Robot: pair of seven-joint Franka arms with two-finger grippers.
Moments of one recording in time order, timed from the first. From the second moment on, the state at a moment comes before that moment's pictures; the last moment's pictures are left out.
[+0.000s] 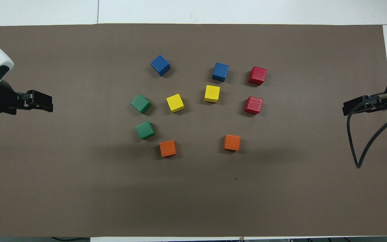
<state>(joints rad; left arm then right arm) -0.01 -0.01 -0.09 -1.70 0.00 1.68 -0.08 0.11 -0.03 -0.11 -1.68 -0.03 1.60 -0.09</state>
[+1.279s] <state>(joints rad) -0.35 0.20 -0.12 -2.04 -0.01 2.25 -0.78 0.36 0.23 -0.09 -1.90 0.00 2.18 0.64</state>
